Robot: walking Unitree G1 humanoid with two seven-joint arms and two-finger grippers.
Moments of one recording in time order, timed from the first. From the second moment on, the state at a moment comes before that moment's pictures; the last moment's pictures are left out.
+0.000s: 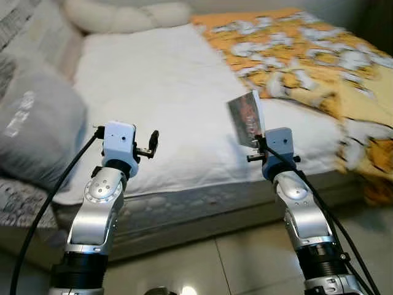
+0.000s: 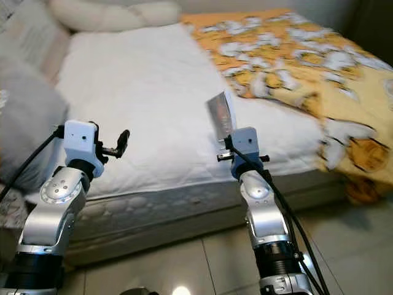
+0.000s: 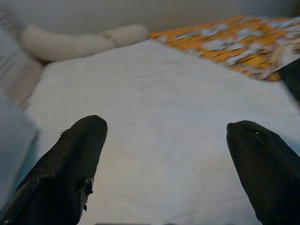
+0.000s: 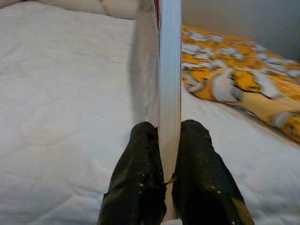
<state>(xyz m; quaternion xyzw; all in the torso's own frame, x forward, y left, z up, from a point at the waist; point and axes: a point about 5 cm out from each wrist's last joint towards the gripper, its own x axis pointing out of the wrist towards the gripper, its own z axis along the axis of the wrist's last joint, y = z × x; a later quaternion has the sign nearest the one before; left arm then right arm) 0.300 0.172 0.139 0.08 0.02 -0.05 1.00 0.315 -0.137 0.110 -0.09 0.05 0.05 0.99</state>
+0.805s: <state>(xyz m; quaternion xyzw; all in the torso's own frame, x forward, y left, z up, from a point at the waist) 0.300 0.177 0.134 0.07 0.03 -0.03 1.00 0.309 -0.111 0.107 -0.11 0.05 0.16 0.98</state>
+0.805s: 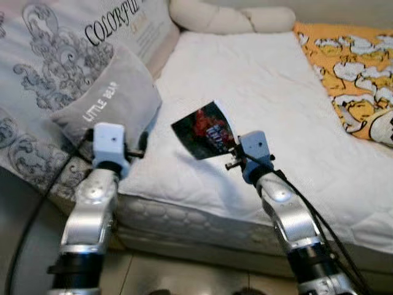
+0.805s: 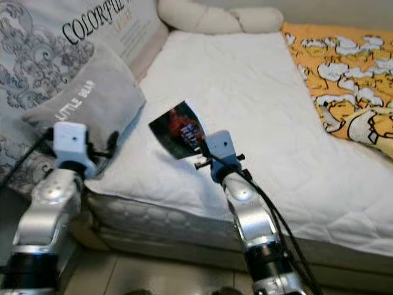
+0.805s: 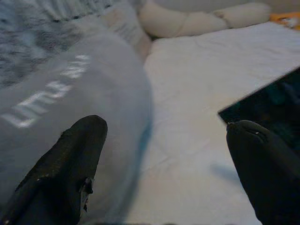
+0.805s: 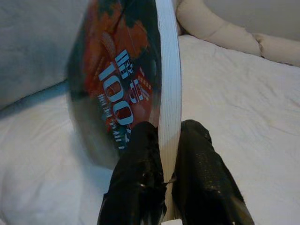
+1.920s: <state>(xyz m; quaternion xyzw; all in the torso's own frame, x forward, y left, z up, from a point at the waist) 0.300 0.190 0.135 0.07 0.03 -0.02 1.00 0.309 -0.109 0.107 -0.11 0.05 0.16 0.98</state>
